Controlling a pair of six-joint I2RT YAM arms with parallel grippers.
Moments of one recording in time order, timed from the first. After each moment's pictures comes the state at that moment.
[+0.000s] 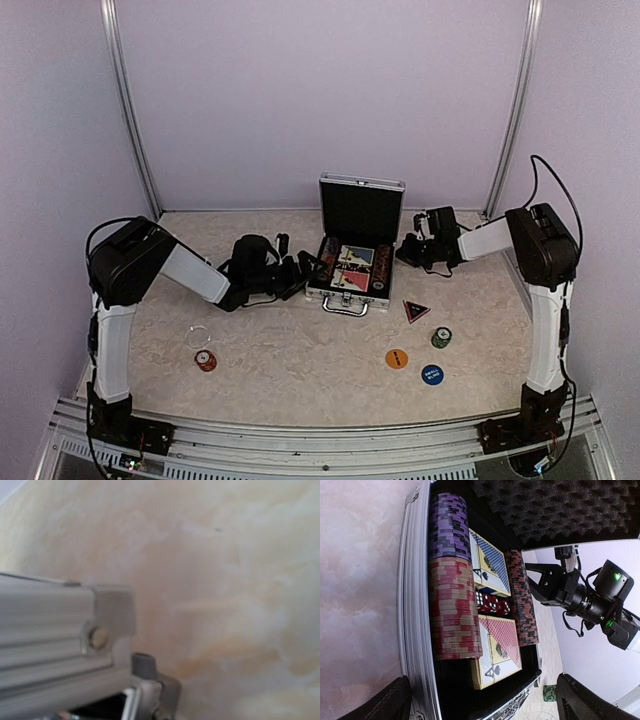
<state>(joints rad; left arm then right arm) -0.63 2.16 1.09 0.70 0.37 -0.93 0.29 2.16 1.30 0.19 -0.30 0.57</state>
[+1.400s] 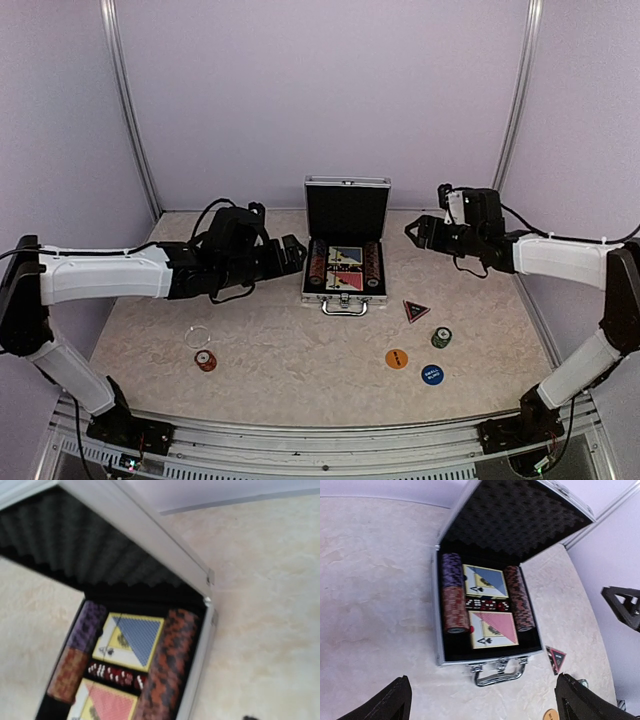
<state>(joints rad) -0.86 1.56 1.04 0.00 -0.26 -0.73 0.38 1.52 0.96 0.11 -0.18 0.43</state>
